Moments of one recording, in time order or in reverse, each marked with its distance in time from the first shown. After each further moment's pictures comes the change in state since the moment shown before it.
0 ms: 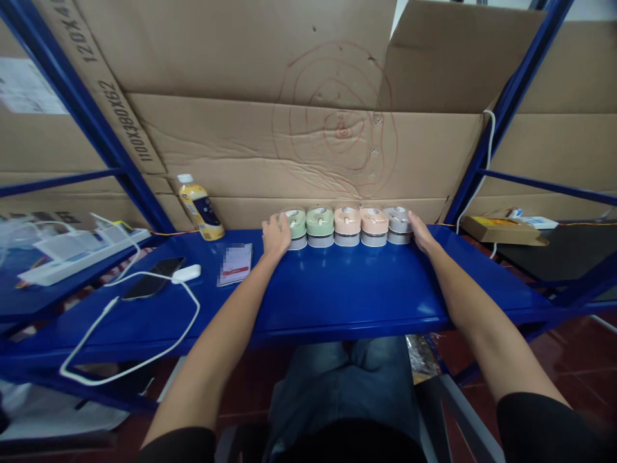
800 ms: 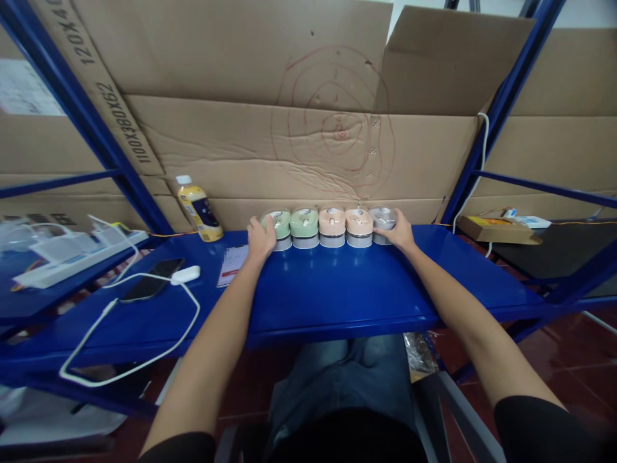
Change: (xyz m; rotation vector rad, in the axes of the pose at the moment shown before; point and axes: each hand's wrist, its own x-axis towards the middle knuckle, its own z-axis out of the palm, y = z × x) left_hand 0.014 -0.021 -0.023 0.029 0.018 -0.069; right_hand -0.017 -0.012 0.041 -0.475 0.071 -0.179
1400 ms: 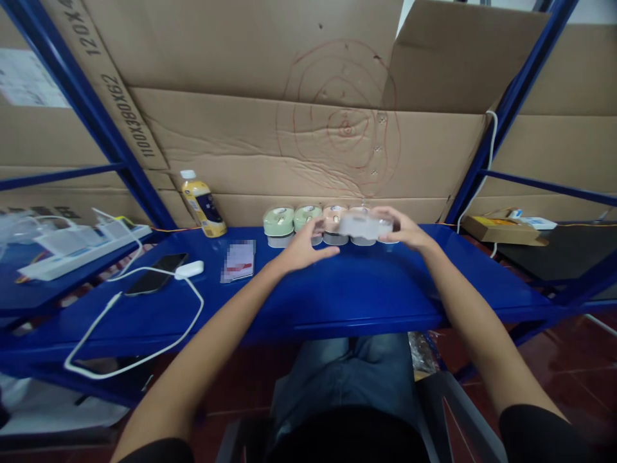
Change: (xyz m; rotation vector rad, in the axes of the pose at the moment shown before) left_hand -0.078 0.055 -0.005 -0.388 -0.598 0.695; right_hand -0.030 -0.083 -0.048 0.472 -0.606 -0.260
